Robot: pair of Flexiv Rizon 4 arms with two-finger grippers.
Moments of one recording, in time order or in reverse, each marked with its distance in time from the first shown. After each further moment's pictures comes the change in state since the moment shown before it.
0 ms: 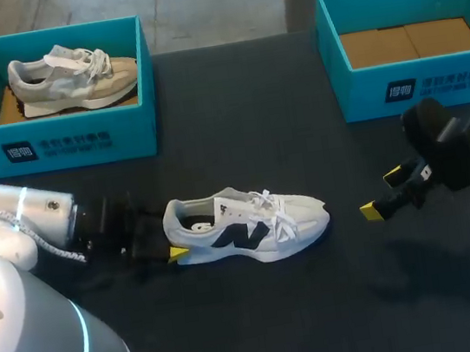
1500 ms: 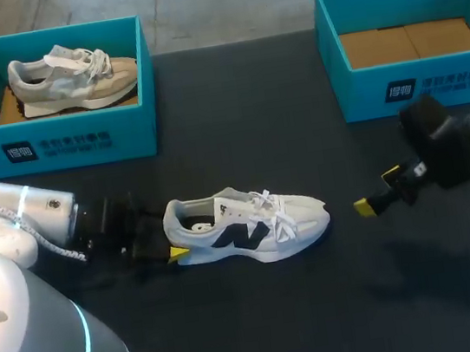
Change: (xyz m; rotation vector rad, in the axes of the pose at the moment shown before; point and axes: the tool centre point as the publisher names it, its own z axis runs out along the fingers) left arm 0.000 0.000 0.000 -0.005 0.011 -0.007; right arm 0.007 0.013 0.002 -0.011 -0.035 0.101
